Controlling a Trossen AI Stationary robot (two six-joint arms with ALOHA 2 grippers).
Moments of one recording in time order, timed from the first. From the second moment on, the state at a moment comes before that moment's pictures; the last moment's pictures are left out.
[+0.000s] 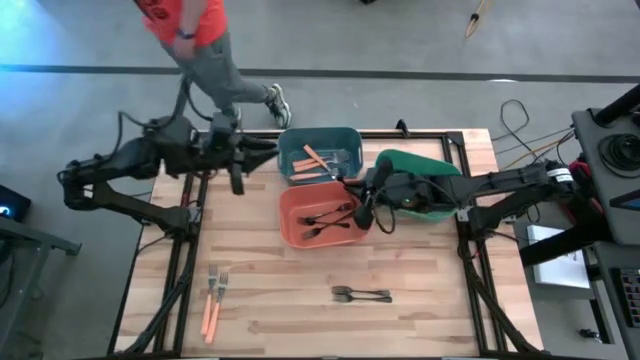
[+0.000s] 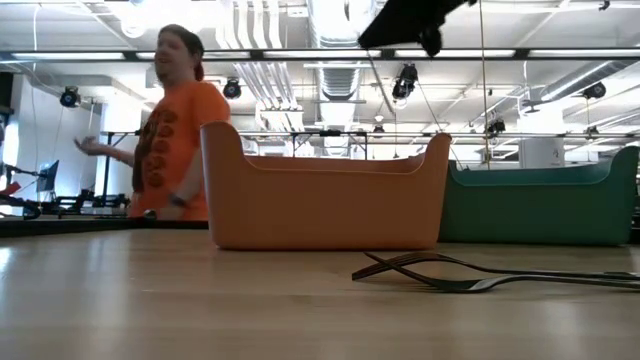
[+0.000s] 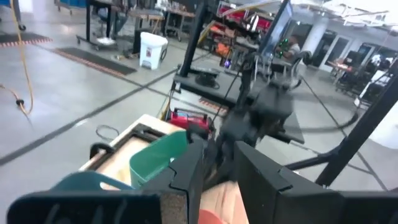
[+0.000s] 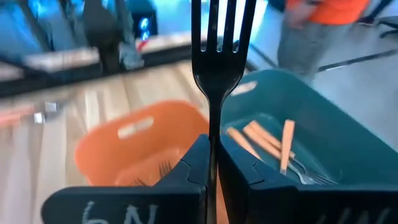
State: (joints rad) left arm 0.05 1.06 1.41 -0.45 -0.18 -0.29; right arm 0.07 1.32 1.07 -0.19 0.41 0.20
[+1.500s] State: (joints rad) left arm -0.01 1.09 1.38 -1.18 -0.33 -0.83; right arm 0.00 1.94 1.47 -0.54 0.23 -0.10
